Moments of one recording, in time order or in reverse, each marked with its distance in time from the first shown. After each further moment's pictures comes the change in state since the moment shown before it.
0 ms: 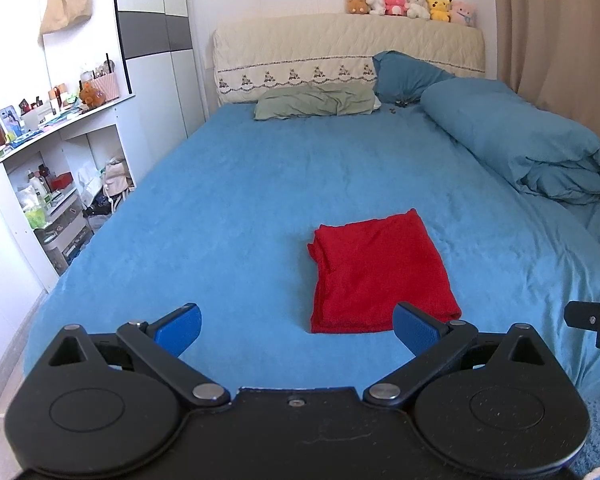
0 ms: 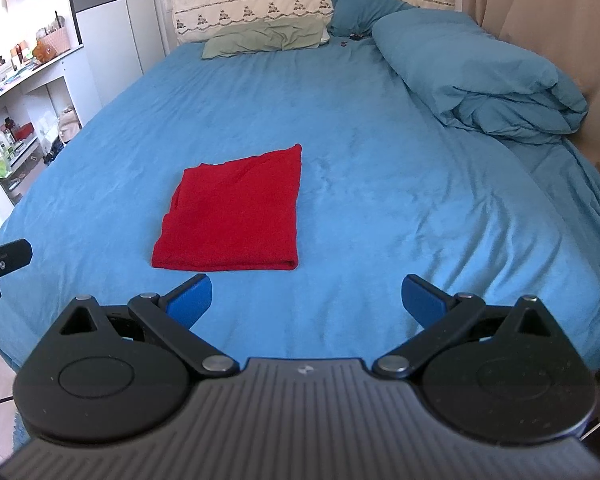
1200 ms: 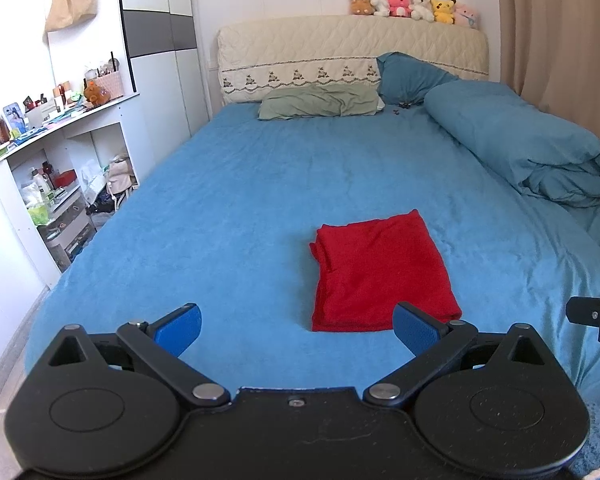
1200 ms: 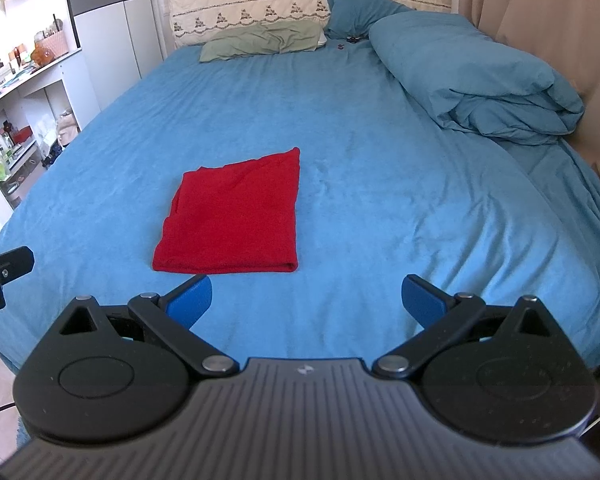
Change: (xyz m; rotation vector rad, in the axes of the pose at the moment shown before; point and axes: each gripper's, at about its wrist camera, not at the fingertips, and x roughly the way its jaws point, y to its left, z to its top) left arm -0.004 -0.002 0.000 -0.013 0.003 0.009; right arm -0.009 0.012 0.002 0.011 -0.006 -0.011
